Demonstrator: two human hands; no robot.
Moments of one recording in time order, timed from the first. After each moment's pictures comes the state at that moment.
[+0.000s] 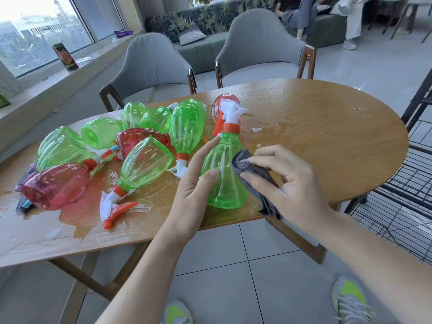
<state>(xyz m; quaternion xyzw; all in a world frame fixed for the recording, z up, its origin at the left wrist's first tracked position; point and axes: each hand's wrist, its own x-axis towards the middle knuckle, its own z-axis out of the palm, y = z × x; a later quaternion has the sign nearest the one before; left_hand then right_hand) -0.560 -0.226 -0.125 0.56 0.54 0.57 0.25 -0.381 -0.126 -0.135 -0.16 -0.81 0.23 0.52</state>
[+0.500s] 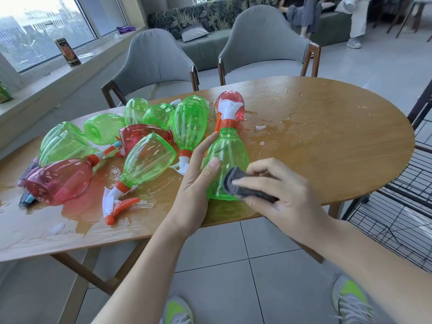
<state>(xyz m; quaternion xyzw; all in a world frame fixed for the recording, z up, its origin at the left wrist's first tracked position) -0.570 -0.221 -0.131 0.51 0.54 0.59 0.32 -0.382 -0.140 -0.144 -0.09 -0.86 0.16 0.48</state>
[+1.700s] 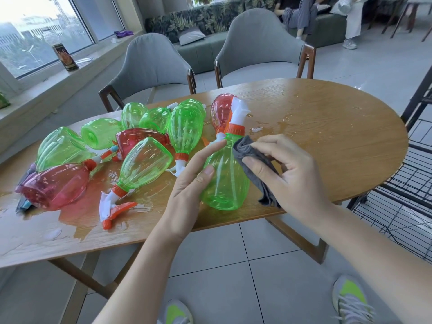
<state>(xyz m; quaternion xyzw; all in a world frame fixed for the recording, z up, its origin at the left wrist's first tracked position) -0.568 -0.229 -0.120 0.55 0.52 0.57 0.33 -0.383 -0.122 -0.124 -0.18 -0.79 0.23 0.54</state>
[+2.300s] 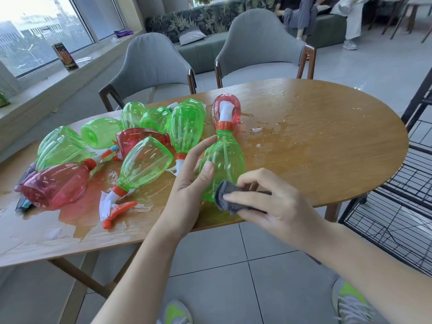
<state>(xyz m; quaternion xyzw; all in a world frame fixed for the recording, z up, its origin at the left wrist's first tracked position) -0.573 -0.227 -0.121 0.54 0.56 0.56 0.30 -0.381 -0.142 -0.146 -0.06 -0.88 0.11 0.46</state>
